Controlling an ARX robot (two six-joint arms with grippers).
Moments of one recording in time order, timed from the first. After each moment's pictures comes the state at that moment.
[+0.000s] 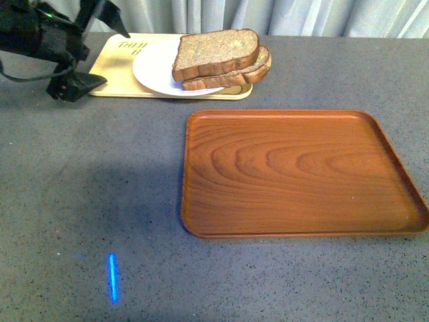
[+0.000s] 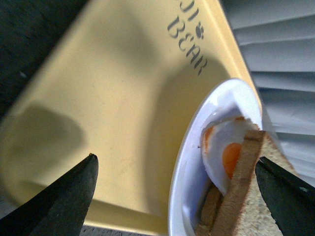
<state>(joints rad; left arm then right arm) -0.04 2.37 1.52 0.27 0.38 -0.94 0.00 0.00 0.02 0.00 0.00 0.00</state>
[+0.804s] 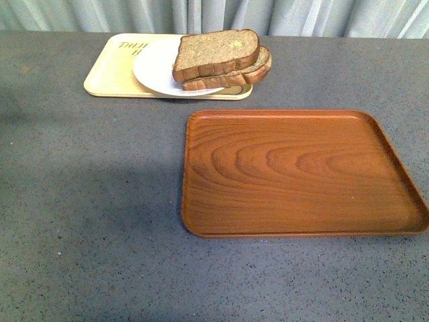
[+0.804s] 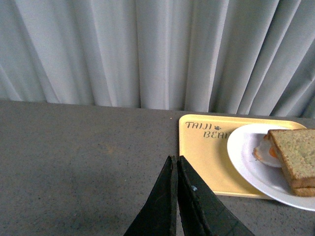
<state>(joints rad) 0.00 1.57 0.39 1.18 0.00 -0.02 0.00 0.00 0.02 0.00 0.00 0.00</state>
